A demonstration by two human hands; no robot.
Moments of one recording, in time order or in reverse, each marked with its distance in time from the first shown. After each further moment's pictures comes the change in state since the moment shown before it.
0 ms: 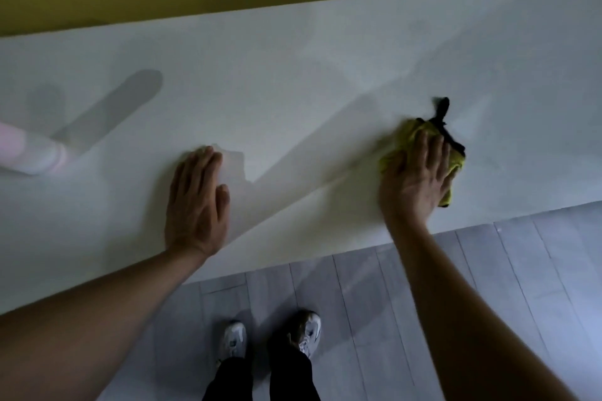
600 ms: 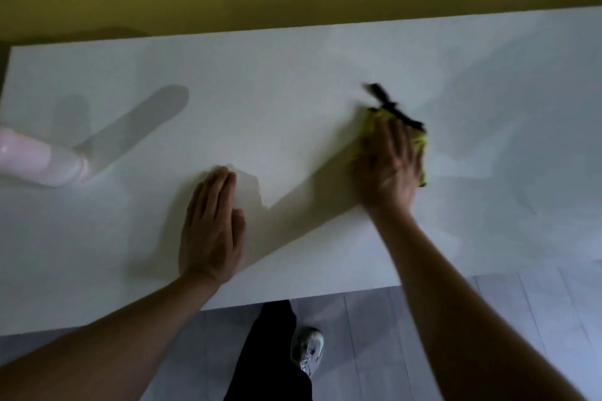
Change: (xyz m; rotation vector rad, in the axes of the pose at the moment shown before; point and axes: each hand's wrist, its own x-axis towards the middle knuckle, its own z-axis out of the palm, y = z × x) left_hand 0.001 -0.002 -0.001 -0.023 -0.031 -0.073; right_hand 0.035 -0.075 0.039 0.009 -0.033 -0.403
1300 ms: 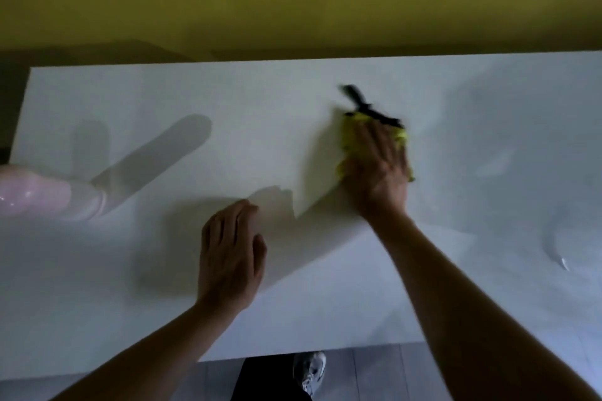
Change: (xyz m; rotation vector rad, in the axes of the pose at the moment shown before) left_hand 0.032 -0.002 -0.009 0.023 0.015 0.014; right_hand 0.060 -0.050 0.029 0.102 -0.088 -0.255
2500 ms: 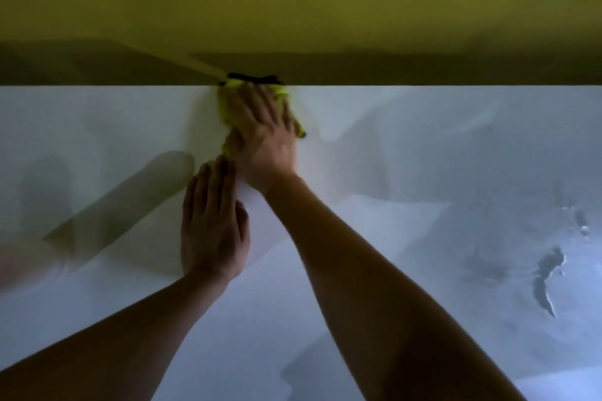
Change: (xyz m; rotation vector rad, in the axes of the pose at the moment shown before) left_hand 0.123 -0.028 0.015 0.055 0.016 -0.137; right_hand 0.128 -0.136 0.093 -0.023 -0.242 -0.131
